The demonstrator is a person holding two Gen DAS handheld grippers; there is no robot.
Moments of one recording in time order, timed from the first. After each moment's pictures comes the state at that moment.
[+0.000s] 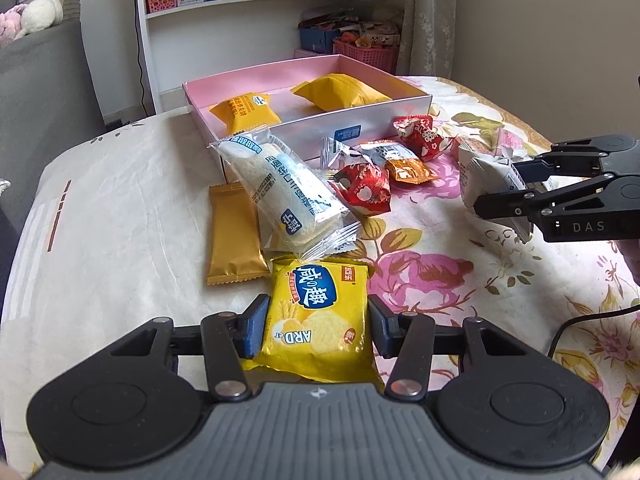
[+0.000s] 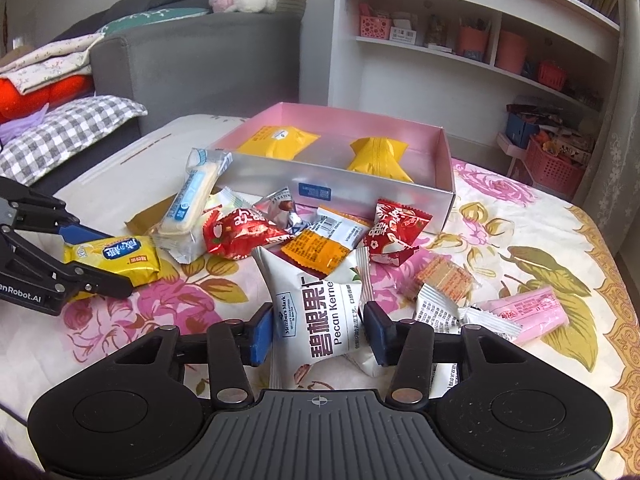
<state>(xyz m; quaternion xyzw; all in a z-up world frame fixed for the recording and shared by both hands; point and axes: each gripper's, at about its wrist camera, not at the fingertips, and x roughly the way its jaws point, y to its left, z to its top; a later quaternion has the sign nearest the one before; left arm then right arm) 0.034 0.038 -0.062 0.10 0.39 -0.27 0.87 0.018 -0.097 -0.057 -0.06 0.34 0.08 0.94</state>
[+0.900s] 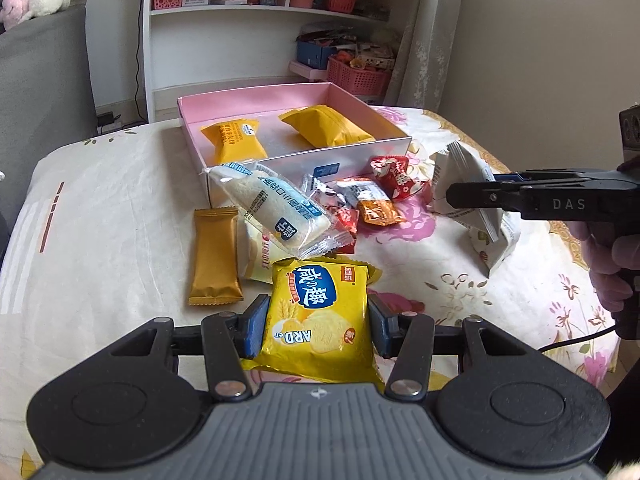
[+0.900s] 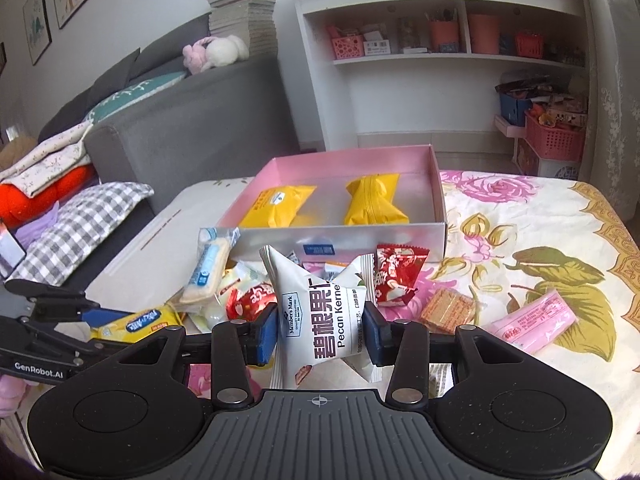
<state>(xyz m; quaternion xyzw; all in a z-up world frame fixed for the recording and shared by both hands) 0.033 0.036 -0.033 0.04 0.40 -0.29 0.87 0.026 -0.122 -0.020 0.06 0.32 0.10 0.94</state>
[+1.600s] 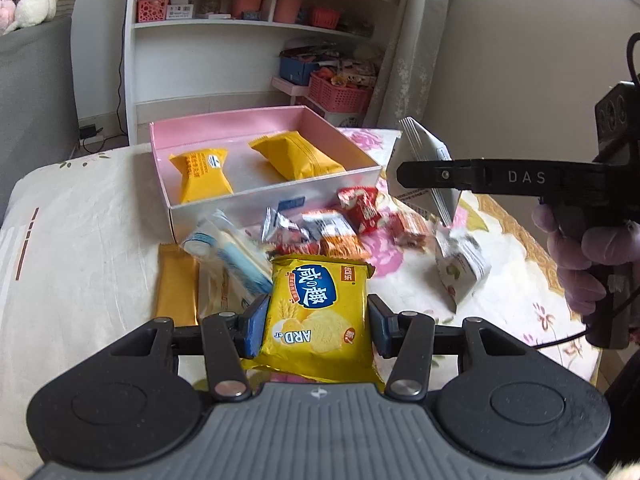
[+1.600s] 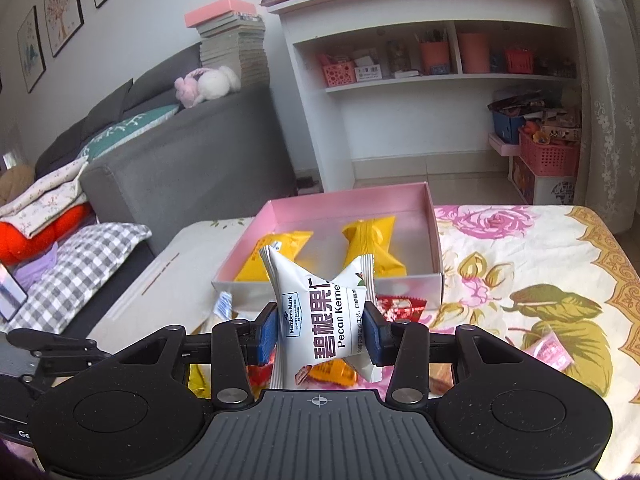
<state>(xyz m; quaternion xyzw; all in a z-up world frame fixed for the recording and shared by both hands) 0.042 0.014 -0.017 0.02 0.38 -0.31 0.87 0.049 -0.125 0.006 0.08 0.28 0.09 0.95</state>
